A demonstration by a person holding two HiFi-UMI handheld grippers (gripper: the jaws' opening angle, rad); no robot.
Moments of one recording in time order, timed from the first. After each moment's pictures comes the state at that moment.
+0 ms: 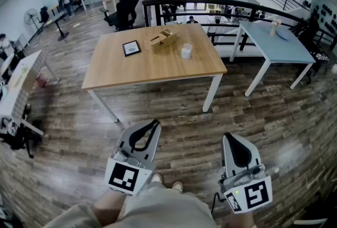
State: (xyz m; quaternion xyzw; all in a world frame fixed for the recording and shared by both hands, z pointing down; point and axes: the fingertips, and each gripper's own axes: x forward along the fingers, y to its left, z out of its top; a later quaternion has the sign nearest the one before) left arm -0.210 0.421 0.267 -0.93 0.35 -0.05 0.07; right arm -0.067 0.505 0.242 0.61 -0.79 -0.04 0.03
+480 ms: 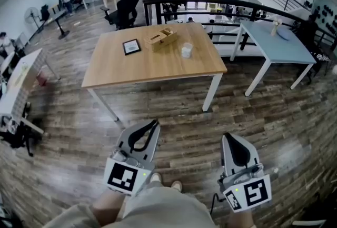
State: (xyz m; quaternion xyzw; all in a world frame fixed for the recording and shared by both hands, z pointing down) left arm -0.205 0.423 0.271 -0.93 0.35 -0.05 0.07; right arm -0.056 0.503 0.254 0.62 -0.79 -0.02 0.03
